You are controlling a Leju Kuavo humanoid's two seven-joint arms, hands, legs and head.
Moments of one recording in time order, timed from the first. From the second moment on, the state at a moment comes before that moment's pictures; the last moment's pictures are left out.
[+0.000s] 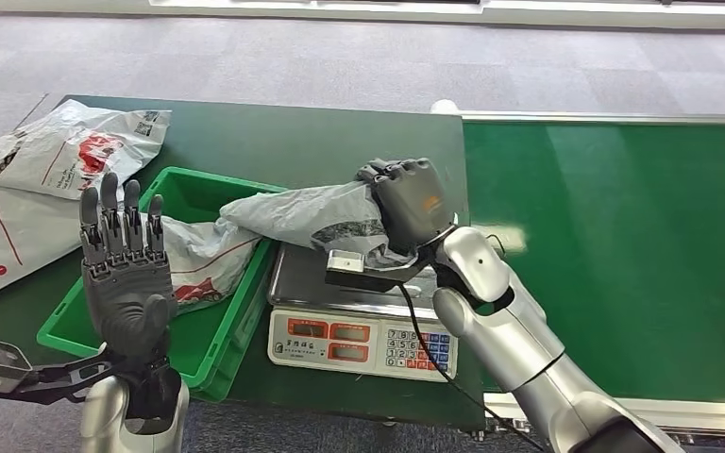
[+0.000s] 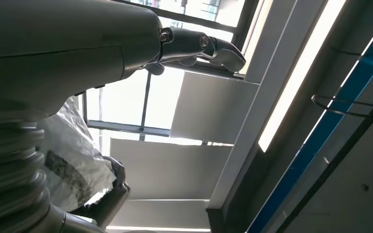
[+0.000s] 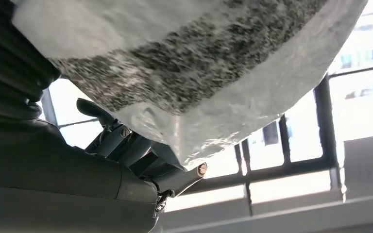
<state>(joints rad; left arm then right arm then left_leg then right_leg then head) -0.08 -0.25 -0.01 -1.65 0.29 -0.49 -0.70 -0.61 -0.04 0.61 -1.16 1.21 -0.29 -0.28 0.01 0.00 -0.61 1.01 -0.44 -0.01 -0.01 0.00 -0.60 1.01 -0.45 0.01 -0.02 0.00</state>
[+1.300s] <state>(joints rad) -0.04 -0.22 -0.03 -1.66 0.27 -0.47 -0.70 -0.59 -0.05 0.40 -1.36 0.45 0.12 -0.59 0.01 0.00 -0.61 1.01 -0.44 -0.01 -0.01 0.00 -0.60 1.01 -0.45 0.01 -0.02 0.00</state>
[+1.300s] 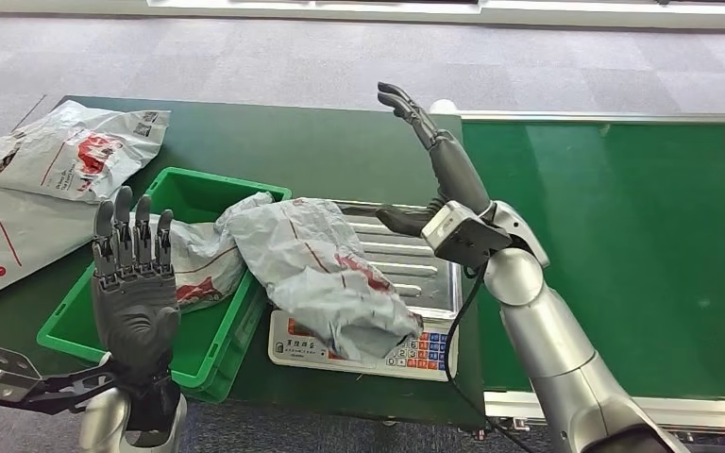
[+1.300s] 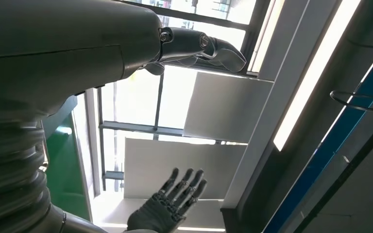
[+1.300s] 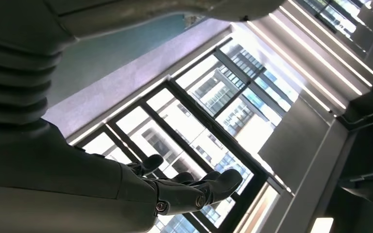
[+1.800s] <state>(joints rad) -0.04 -0.21 -0.03 -1.71 -0.24 -0.05 -0.69 -0.50 -0.06 0.28 -1.53 0.35 0.20 -0.64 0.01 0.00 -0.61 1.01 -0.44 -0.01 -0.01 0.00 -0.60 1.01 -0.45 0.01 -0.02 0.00</state>
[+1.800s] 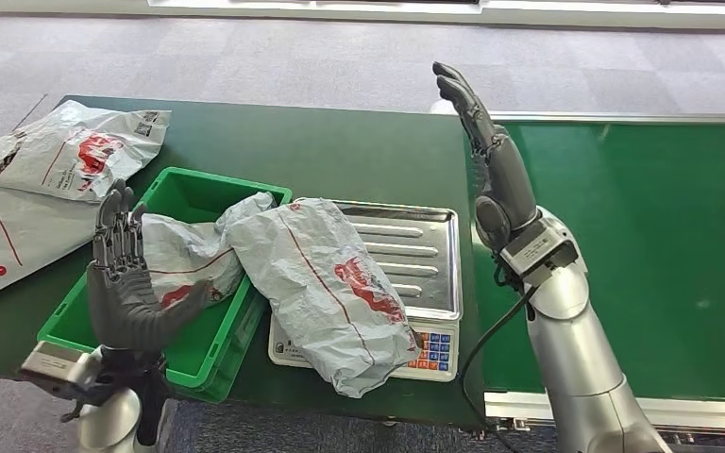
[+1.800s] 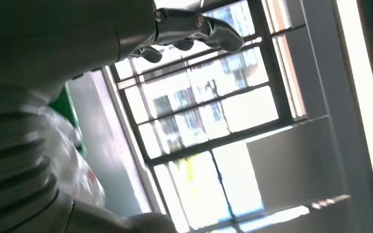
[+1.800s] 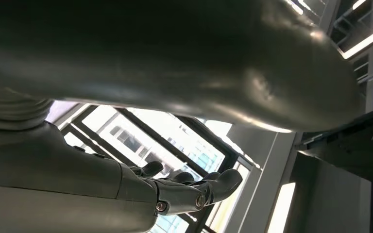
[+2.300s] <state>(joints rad) -0.58 -0.05 -0.43 -1.10 -1.27 0.09 -0.42 -0.45 -0.03 0.23 -1.69 0.34 0.22 -0.70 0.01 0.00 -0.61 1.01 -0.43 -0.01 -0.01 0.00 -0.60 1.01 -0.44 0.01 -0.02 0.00</state>
